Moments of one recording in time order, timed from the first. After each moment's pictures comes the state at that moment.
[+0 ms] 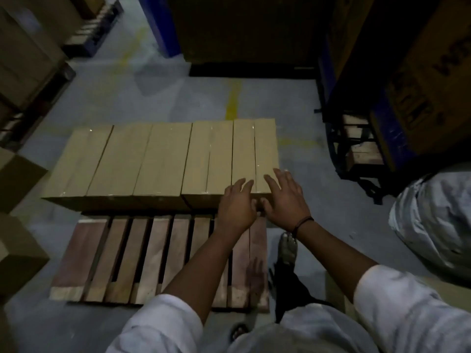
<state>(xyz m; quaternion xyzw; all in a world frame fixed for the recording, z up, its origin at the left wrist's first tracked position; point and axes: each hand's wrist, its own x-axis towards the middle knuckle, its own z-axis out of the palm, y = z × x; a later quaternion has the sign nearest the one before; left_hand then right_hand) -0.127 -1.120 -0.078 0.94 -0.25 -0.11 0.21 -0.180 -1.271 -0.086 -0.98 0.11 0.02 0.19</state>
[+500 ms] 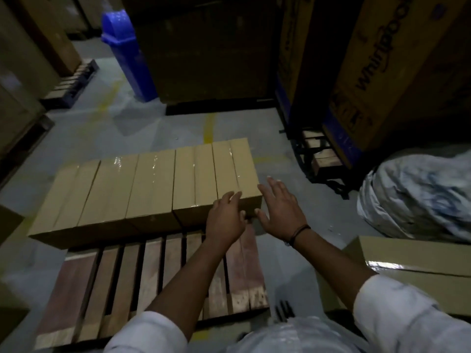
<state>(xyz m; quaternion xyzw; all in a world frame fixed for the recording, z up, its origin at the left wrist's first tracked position) -0.237 -1.051 -0.021 0.92 -0.31 -0.07 0.21 -0.325 -1.204 -0.009 -0.97 0.15 -0.05 0.17</state>
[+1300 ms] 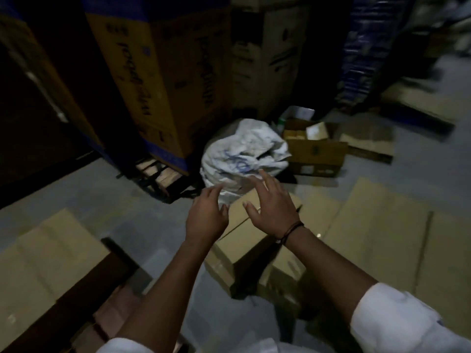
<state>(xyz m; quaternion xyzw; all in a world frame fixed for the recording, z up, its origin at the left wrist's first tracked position) -0.572 -1.326 0.041 0.73 -0.62 -0.11 0.27 -0.757 -1.362 0.062 -0.83 0.52 -0.21 0.09</state>
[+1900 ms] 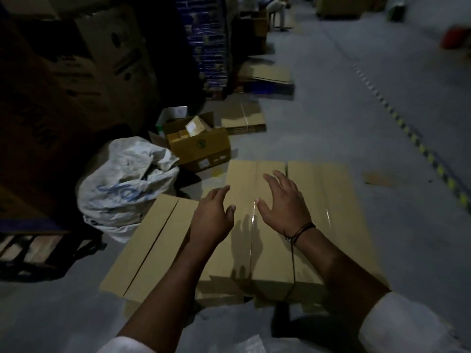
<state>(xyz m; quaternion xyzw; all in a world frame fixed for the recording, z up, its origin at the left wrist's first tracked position) -0.878 -1.382 0.035 0.49 -0.82 -0.19 0.21 -1.062 -1.307 0.060 -0.57 0.78 -0.25 0.08</state>
